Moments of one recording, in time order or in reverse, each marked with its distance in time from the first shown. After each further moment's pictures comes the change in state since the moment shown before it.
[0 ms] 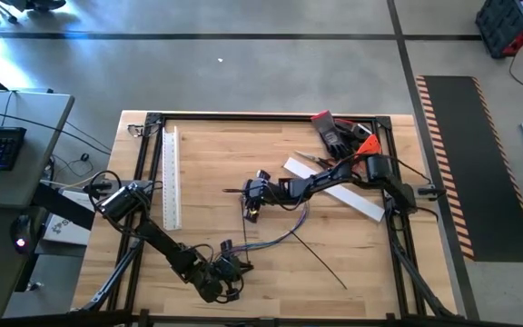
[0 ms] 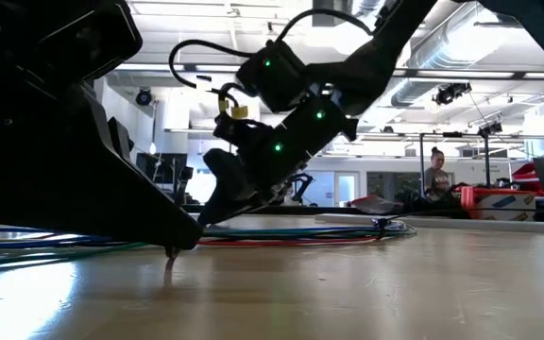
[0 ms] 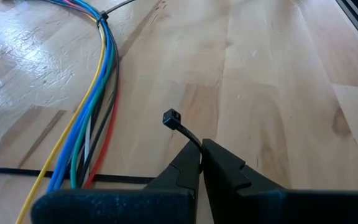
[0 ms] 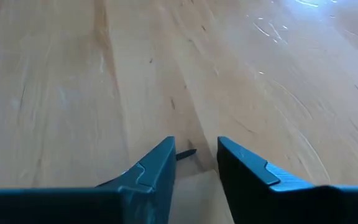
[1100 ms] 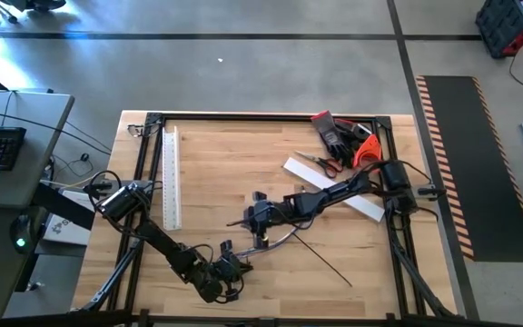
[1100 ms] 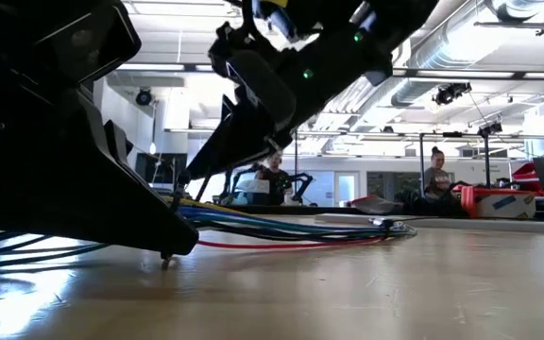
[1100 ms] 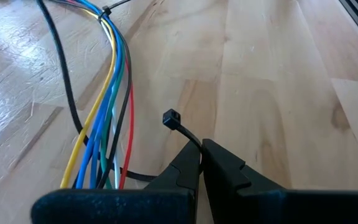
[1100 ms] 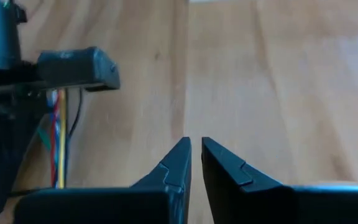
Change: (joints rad) left arm 0.000 0.000 0.000 -0.012 0.009 -0.001; right arm 0.173 -0.145 -0.003 -0.110 -0.100 -0.095
